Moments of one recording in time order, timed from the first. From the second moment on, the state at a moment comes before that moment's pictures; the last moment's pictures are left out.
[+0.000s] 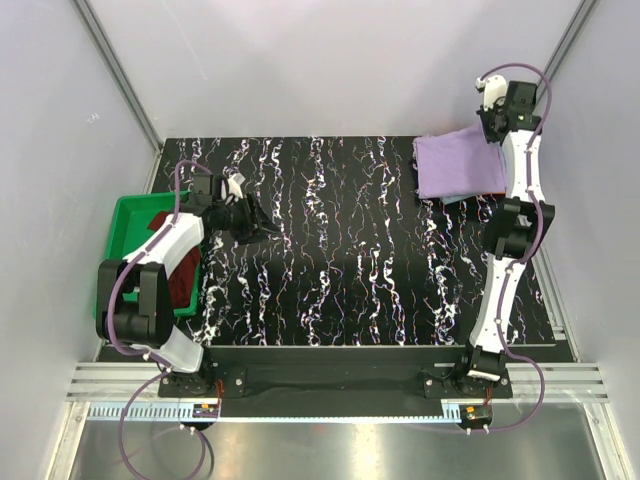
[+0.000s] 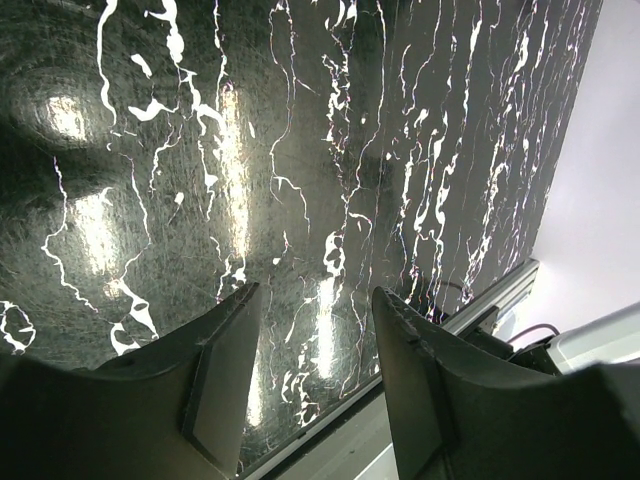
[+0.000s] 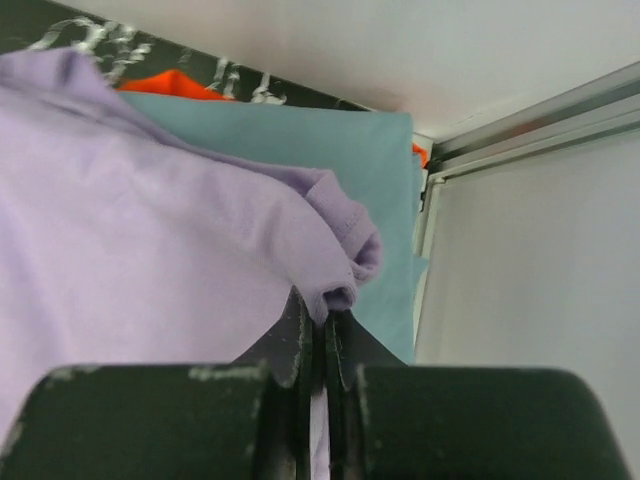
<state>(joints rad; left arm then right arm) -0.10 1.55 1.04 -0.42 0.63 -0.52 -0.20 2.48 2.58 -0.72 -0.11 -0.52</state>
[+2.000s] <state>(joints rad) -0.10 1.65 1.04 -0.38 0.71 -0.54 -0.25 2.66 2.54 -0.22 -0.10 -0.41</state>
